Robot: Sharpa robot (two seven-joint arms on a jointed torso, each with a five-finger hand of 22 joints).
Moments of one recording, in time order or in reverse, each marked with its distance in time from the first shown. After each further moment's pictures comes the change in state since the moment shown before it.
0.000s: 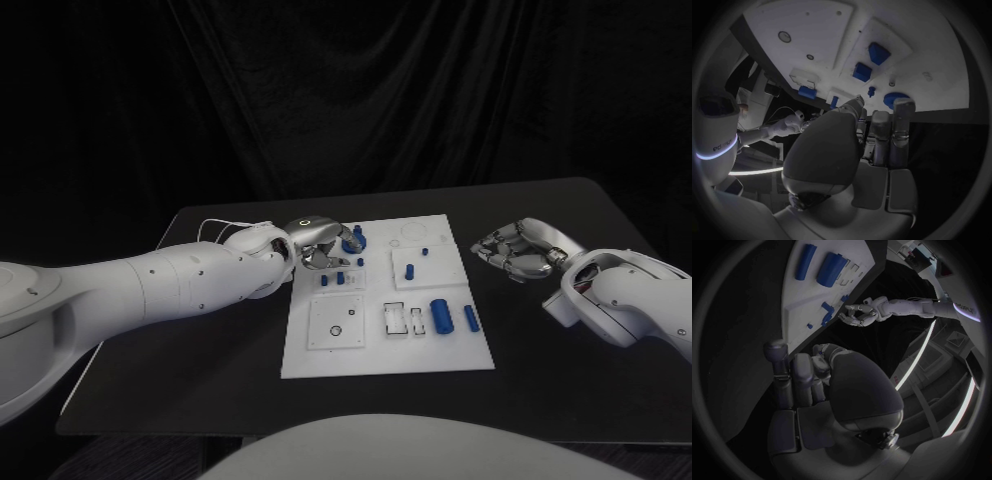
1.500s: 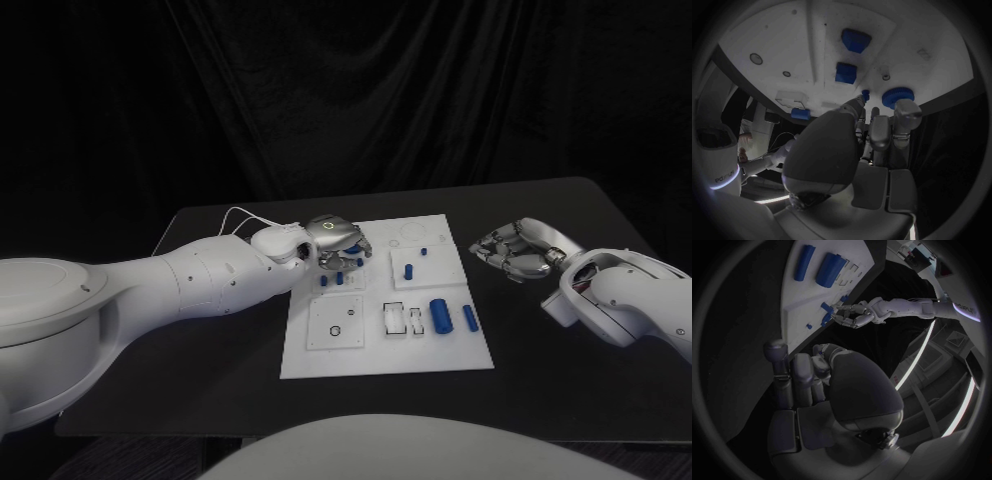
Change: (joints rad) left arm -0.004 0.116 0.001 -0.100 -0.281 -0.013 -0.093; left_hand -0.009 0.001 0.025 -0.054 0.030 0.034 -0.011 0.000 -0.076 0.088 0.002 0.031 -0.074 0.082 -0.009 0.092 0.079 -0.016 0.089 -0.013 0.097 0.000; right arm 0.000 -0.002 0.000 0.005 0.000 0.001 -0.001; right_hand 0.000 0.000 0.000 0.000 0.000 0.000 0.000 0.000 0.000 0.000 0.000 0.000 0.000 0.000 0.000 0.000 0.001 0.000 0.000 0.000 0.000 0.000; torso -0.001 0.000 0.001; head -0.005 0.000
